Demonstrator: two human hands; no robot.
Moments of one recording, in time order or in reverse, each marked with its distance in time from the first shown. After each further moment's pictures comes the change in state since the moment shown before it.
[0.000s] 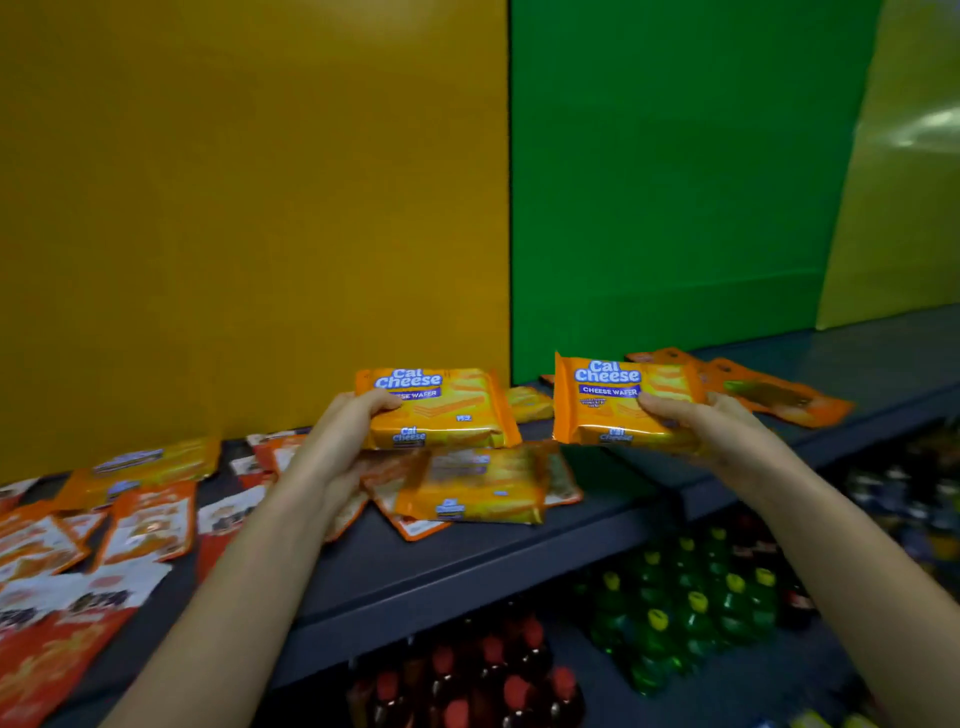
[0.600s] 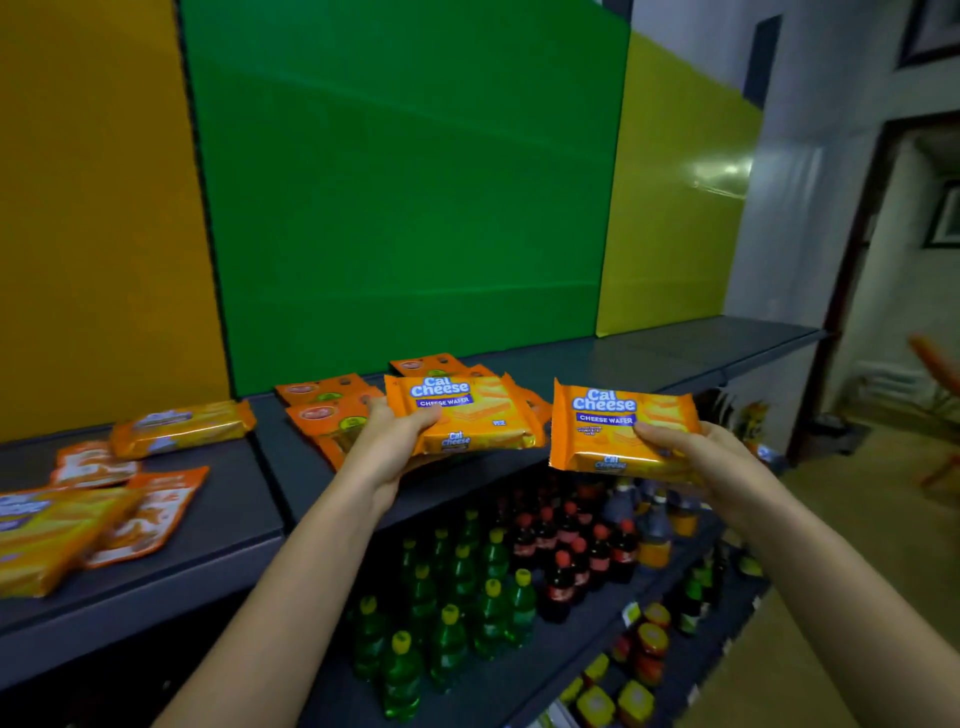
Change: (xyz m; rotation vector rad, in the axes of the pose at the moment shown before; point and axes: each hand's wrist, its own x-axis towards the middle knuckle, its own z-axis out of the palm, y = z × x) left_hand -0.012 -0.079 0.366 -0.091 -0.299 -0.019; right_hand 0.000 0.012 -0.326 -0.084 0.276 0.055
